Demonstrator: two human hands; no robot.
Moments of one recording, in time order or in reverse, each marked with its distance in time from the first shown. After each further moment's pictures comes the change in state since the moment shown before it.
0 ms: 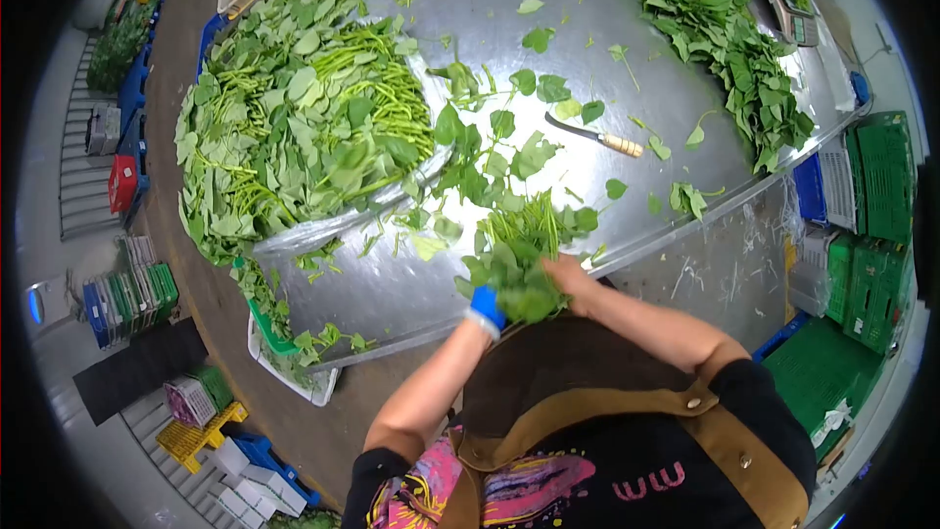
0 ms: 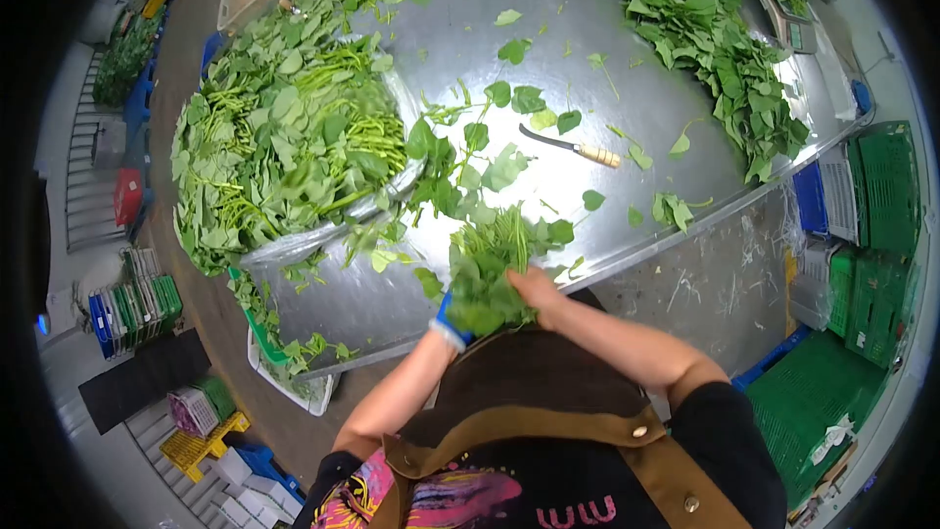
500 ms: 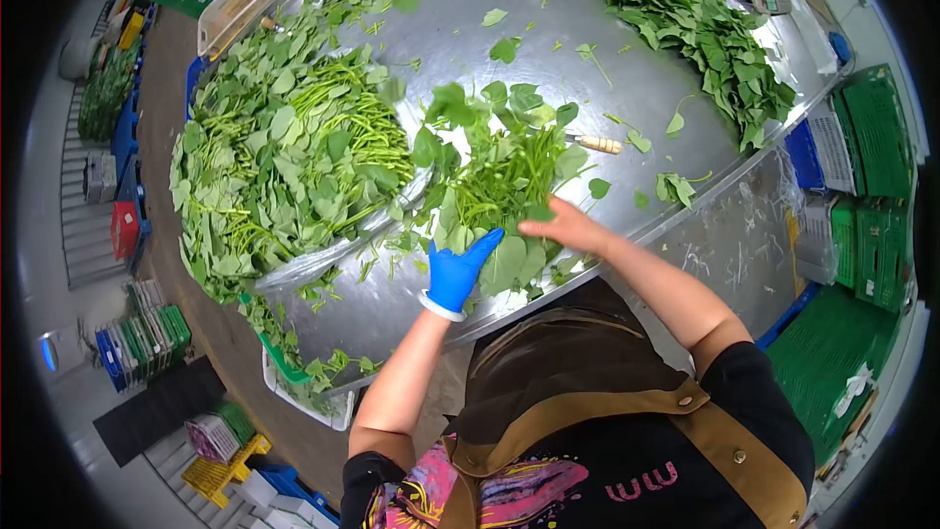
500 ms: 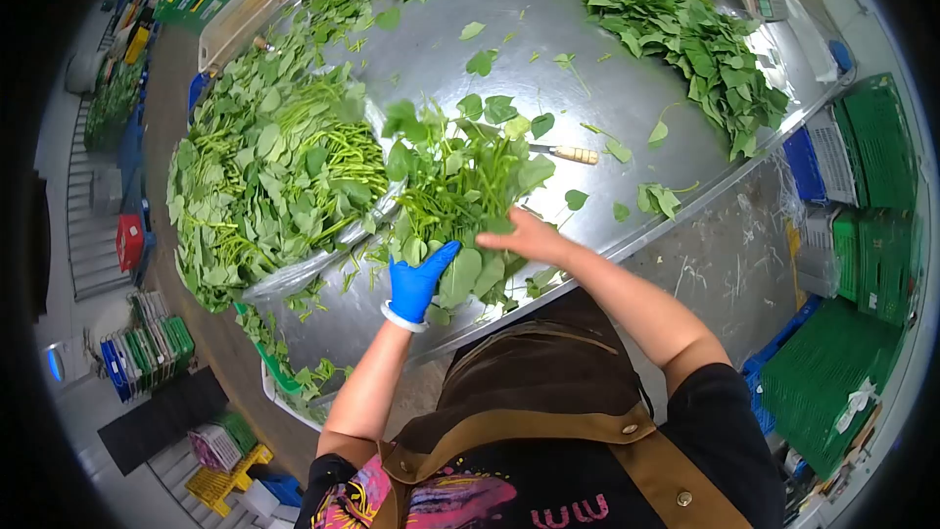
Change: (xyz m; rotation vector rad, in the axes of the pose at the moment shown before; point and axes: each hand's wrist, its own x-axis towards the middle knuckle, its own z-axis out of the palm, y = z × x) left_hand -0.044 0.088 0.158 1.153 -0.021 0.631; right_hand 0.015 -0.097 -0.023 -0.779 -0.139 -0.469
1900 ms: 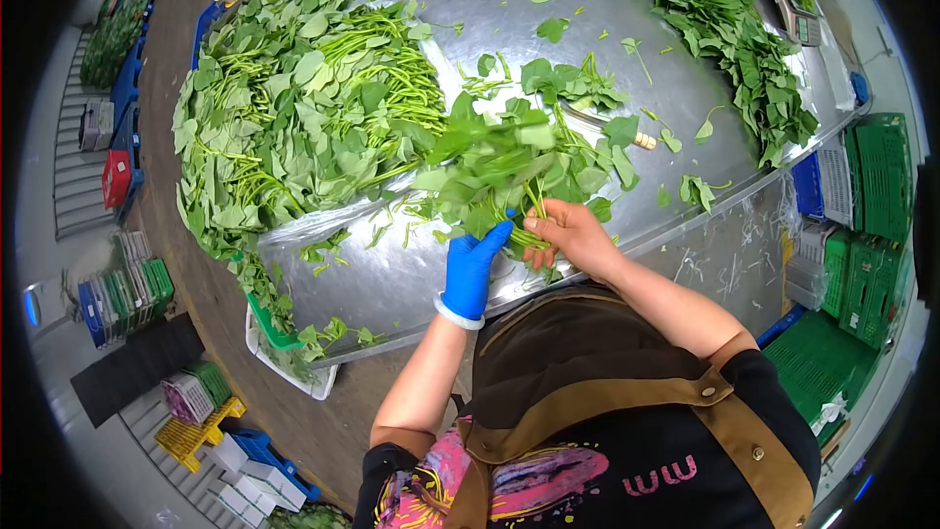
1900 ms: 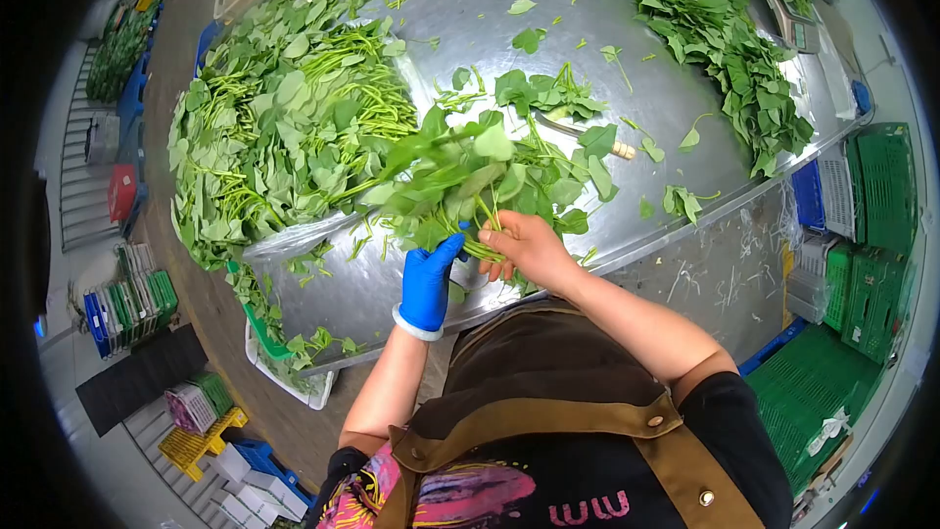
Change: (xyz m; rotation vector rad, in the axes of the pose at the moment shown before) left_hand -0.035 0.008 -0.021 -0.393 0.090 -0.191; right_hand -0.028 -0.084 0.059 0.427 -0.059 0.060
